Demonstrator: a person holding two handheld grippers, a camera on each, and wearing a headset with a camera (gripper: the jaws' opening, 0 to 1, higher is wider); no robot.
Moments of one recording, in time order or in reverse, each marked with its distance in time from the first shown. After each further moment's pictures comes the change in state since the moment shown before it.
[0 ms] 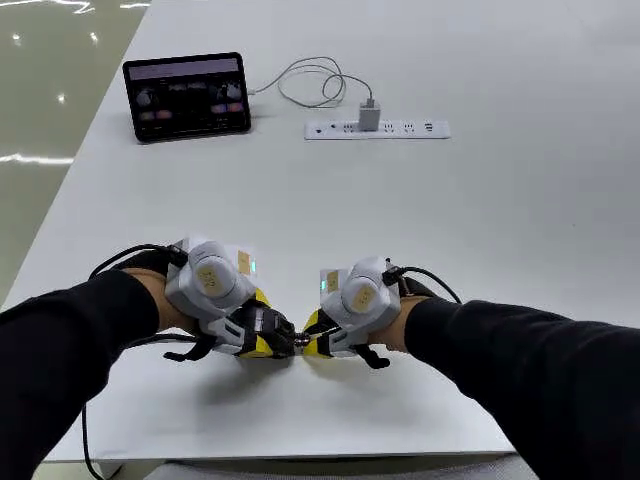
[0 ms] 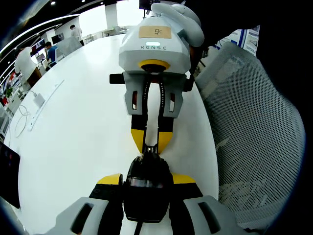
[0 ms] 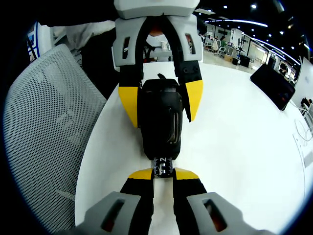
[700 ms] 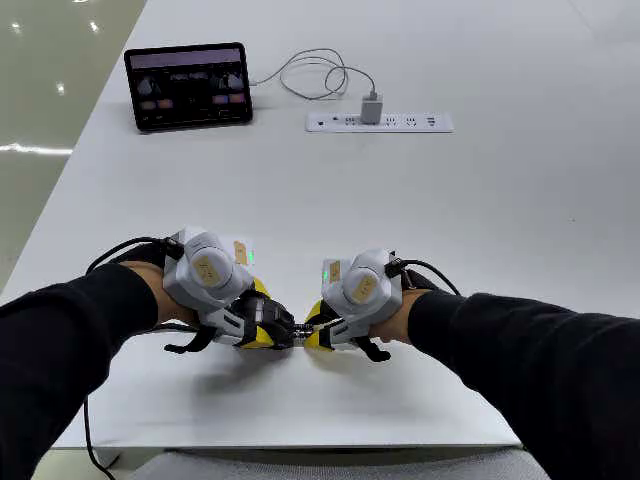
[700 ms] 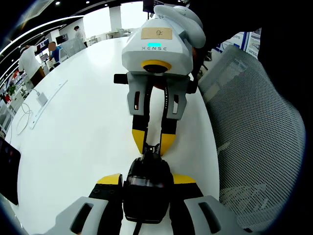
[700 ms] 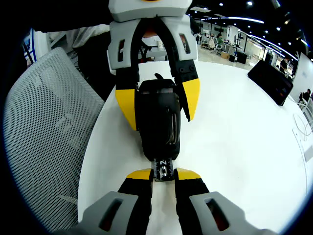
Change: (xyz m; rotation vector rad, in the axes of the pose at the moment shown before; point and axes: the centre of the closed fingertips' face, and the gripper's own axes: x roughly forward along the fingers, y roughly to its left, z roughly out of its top) left arm 0.001 0.001 0.000 -0.022 -0.028 0.018; right arm 0.003 -0.001 0.003 0.050 -0.001 -0.008
